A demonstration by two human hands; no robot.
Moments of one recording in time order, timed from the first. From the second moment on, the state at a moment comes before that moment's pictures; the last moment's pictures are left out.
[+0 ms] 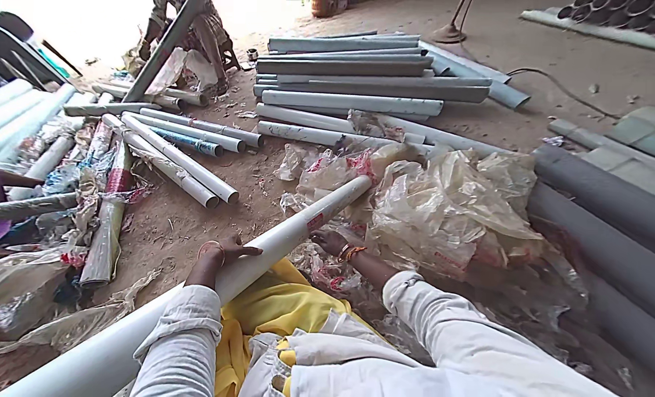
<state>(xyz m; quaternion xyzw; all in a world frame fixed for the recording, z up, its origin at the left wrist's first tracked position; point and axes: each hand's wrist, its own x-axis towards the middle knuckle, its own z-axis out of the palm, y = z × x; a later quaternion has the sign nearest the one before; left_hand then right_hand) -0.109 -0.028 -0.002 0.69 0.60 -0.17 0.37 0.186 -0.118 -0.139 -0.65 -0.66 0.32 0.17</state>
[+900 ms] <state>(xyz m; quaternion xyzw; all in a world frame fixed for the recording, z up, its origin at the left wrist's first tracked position) -0.073 -0.037 0.017 0.75 0.56 -0.27 0.23 0.192 -0.156 -0.150 -0.66 -0.61 0.39 0.22</state>
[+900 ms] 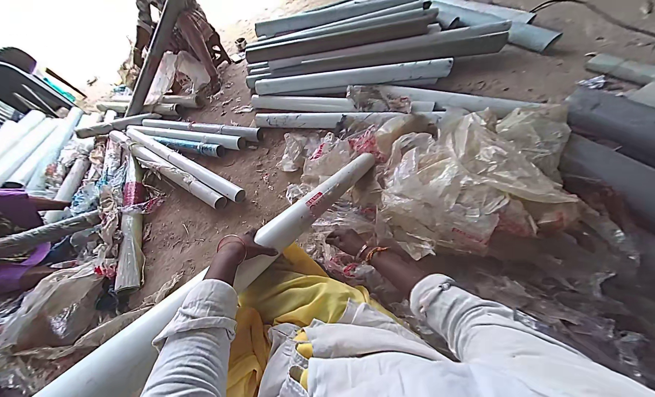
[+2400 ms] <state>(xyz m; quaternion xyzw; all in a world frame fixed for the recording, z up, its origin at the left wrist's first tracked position) -0.086 -0.042 -0.010 0.72 0.58 -0.25 0.30 0.143 -0.123 -0.114 -0.68 -0.64 0.26 0.26</state>
